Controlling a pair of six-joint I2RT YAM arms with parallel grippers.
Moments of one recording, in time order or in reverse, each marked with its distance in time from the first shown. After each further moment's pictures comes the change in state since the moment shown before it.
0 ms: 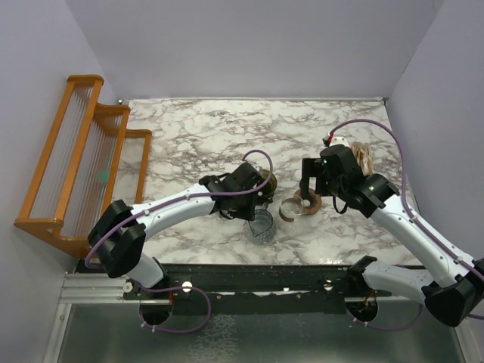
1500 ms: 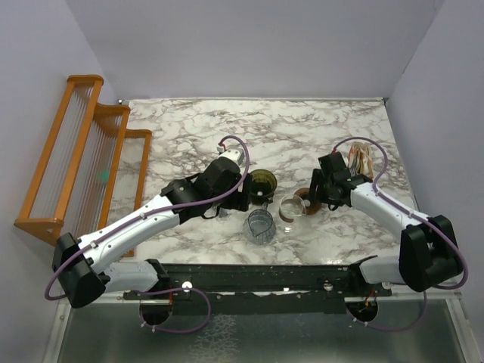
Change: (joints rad) left arm 0.000 -0.306 0.000 -0.040 -0.219 0.076; right arm -0.254 0.274 -0.271 0.277 -0.106 0.095
